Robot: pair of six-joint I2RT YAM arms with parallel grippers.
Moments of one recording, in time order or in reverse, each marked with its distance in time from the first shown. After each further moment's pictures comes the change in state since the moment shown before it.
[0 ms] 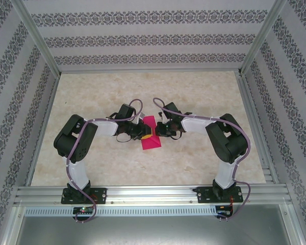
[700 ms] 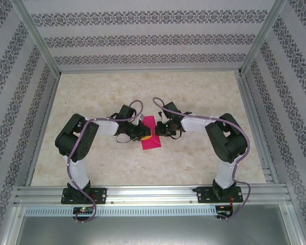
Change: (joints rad) left arm 0.000 0.016 0.008 -0.031 -0.014 0.019; right arm 0.000 0.011 0.011 -0.004 0.000 -0.004
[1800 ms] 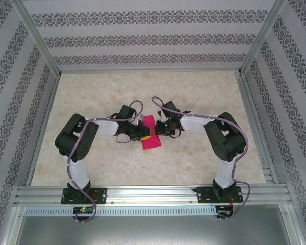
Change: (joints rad) left arm 0.000 0.000 0.001 -0.012 -0.016 0.004; right arm 0.000 0.023 0.031 -0.019 0.000 -0.003
